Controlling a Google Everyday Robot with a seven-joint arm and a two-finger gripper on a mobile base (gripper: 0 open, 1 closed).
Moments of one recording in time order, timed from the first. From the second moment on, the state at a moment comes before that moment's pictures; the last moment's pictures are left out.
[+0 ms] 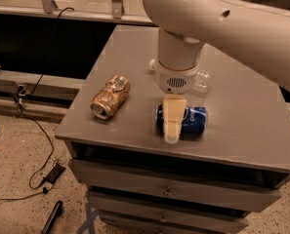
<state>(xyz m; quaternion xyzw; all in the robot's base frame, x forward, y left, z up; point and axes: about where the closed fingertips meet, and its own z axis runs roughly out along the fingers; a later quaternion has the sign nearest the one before) 0.495 -0.084 0.854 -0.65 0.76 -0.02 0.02</state>
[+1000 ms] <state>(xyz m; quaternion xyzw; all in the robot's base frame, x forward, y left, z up) 0.491 -0.123 0.868 -0.64 0.76 -0.01 0.07</state>
